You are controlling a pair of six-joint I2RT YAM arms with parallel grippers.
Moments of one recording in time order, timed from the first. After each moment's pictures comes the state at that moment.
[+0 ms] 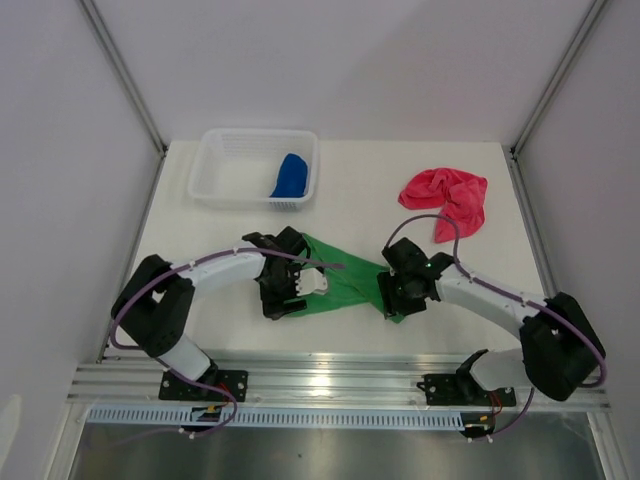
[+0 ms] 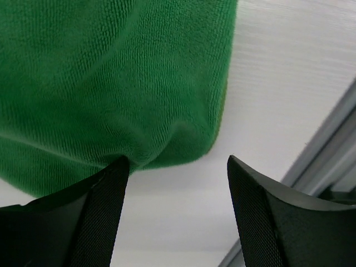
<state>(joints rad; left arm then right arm) -0.67 1.57 0.96 -0.87 0.17 0.72 0.67 1.30 0.78 -0.69 -0.03 0.45</state>
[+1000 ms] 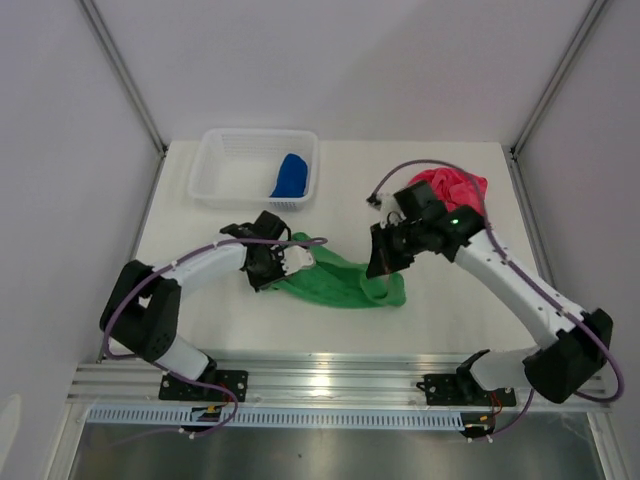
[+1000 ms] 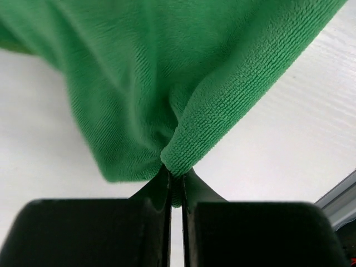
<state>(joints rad) -0.53 1.54 0.93 -0.75 0.11 0.70 0.63 1.36 1.27 -0.95 -0.39 0.28</state>
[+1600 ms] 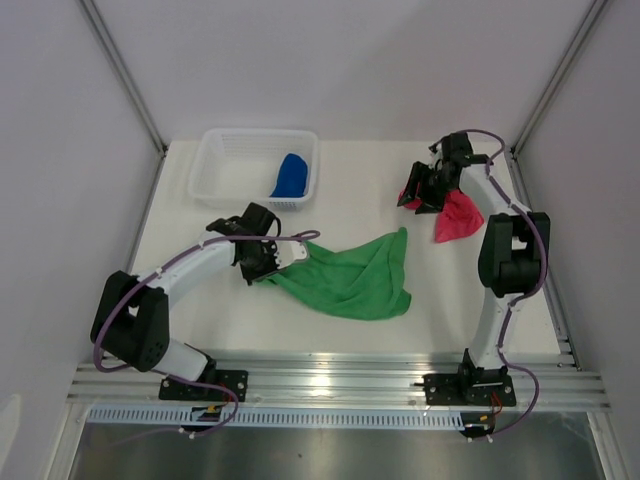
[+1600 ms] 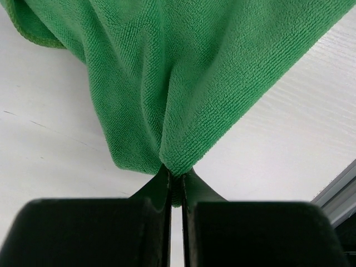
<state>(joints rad) -0.45 1.46 0.97 -0.80 0.15 0.80 0.08 2.01 1.66 -0.76 -0.43 0.34</state>
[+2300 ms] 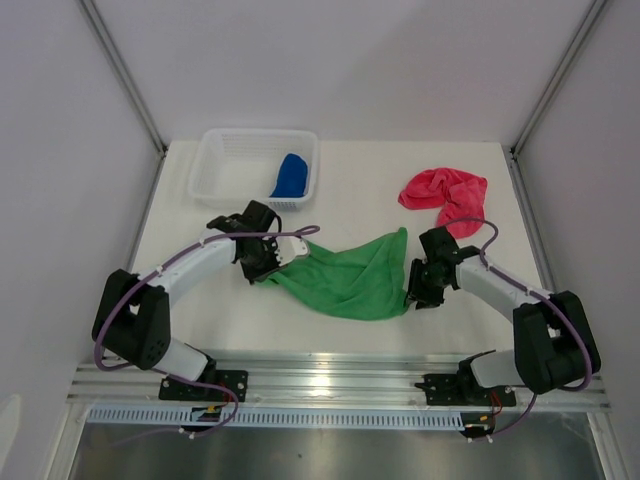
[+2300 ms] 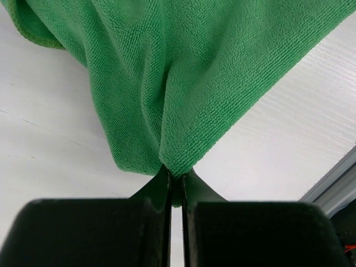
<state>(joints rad) -0.45 1.47 1.00 -0.83 0.17 0.74 0.33 1.36 0.72 -0.65 -0.14 0.55</state>
